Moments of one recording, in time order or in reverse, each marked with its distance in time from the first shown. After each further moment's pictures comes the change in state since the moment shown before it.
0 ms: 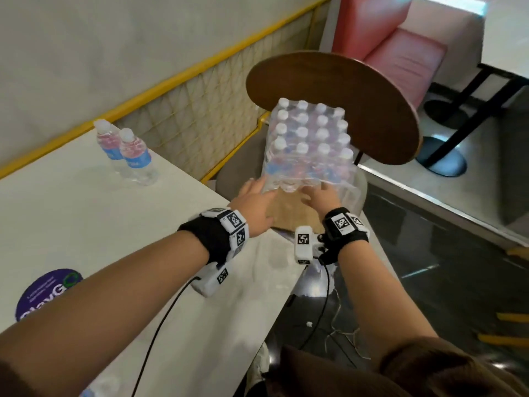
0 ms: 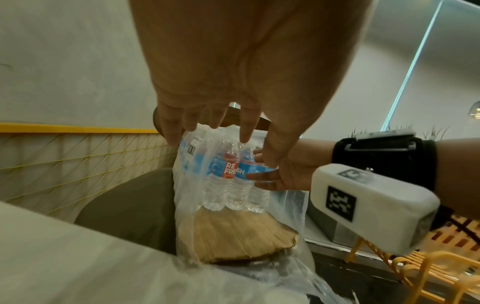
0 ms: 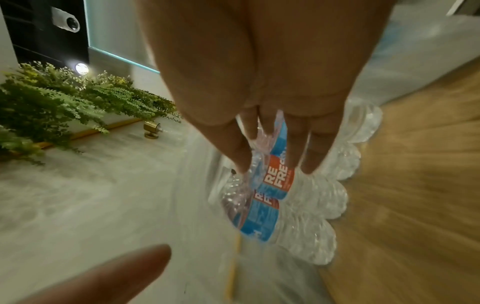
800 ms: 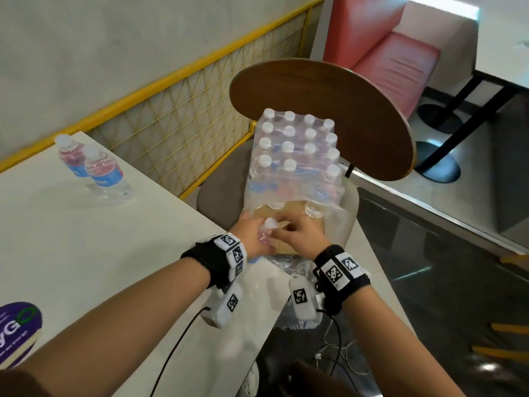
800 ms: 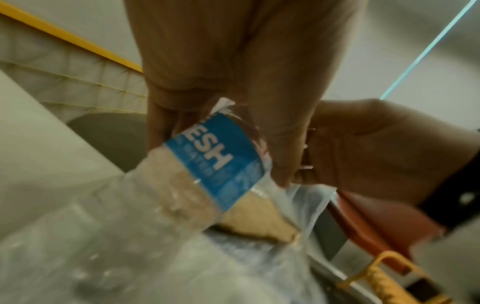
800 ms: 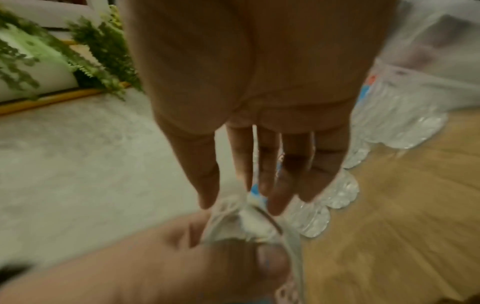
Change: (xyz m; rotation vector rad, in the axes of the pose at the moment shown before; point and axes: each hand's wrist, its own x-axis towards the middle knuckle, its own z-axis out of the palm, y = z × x) left_hand 0.058 0.014 0.033 -0.318 -0.123 -0.103; right_hand -0.011 0.010 -0.010 -0.451 -0.313 -0.291
